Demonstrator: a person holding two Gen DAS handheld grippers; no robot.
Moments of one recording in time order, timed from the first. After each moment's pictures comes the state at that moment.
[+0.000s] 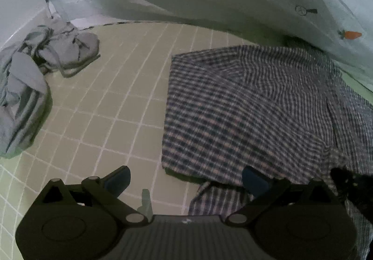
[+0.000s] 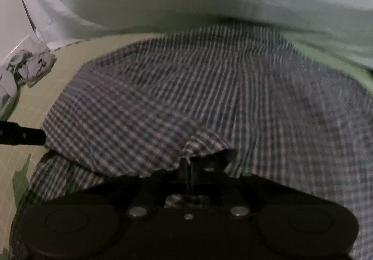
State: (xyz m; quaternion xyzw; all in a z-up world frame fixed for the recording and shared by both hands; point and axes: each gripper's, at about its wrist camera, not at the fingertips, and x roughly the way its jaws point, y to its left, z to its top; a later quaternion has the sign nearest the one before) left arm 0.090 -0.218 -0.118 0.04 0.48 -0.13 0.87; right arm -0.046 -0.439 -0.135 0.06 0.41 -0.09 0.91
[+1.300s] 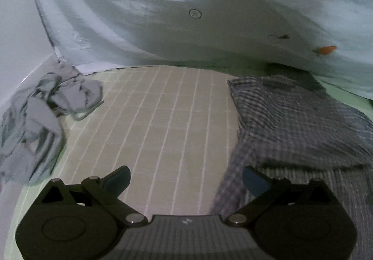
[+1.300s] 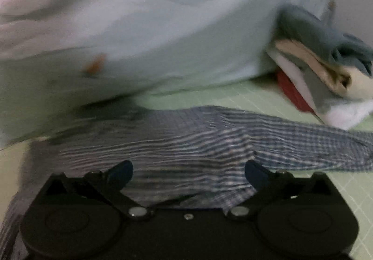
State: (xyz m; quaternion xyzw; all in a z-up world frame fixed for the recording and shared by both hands) left arm 0.025 -0.244 -0.060 0.08 0.40 -0.12 0.90; right arm -0.129 -0.581 -0.102 0.14 0.25 -0.30 0.91
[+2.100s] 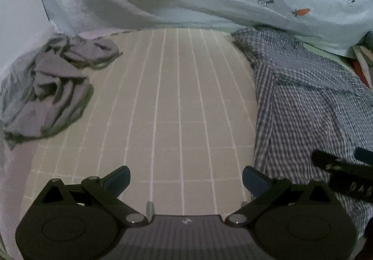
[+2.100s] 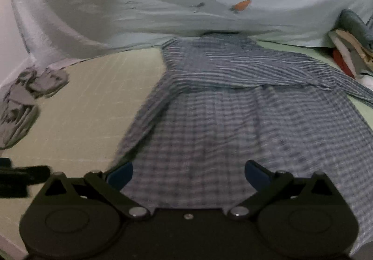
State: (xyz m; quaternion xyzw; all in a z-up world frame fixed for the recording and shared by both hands) left arm -0.021 -0.087 -0.106 0.09 0.44 -0.22 0.87; right arm -0.126 -0.255 -0.109 0.11 0.36 -0.22 0.90
